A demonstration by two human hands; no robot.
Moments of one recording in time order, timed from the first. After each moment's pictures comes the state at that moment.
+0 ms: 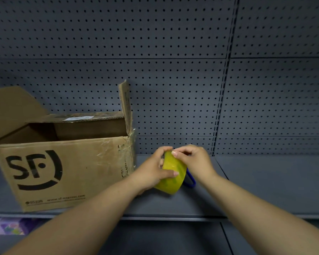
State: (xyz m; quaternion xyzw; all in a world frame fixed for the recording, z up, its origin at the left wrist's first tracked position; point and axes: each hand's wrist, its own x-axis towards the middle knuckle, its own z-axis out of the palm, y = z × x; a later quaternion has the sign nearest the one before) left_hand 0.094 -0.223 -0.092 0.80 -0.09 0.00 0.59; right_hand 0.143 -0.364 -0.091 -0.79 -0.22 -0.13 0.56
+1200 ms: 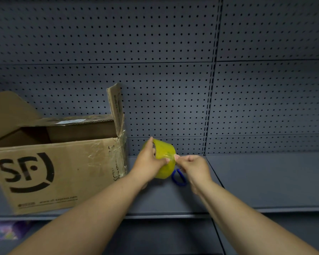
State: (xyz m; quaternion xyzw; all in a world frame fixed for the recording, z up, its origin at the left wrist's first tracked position) left_hand 0.102 -0.250 -0.083 0.83 0.03 0.15 0.54; right_hand 0.133 -0.379 -0.110 -0.70 -0.01 -0.04 0.71
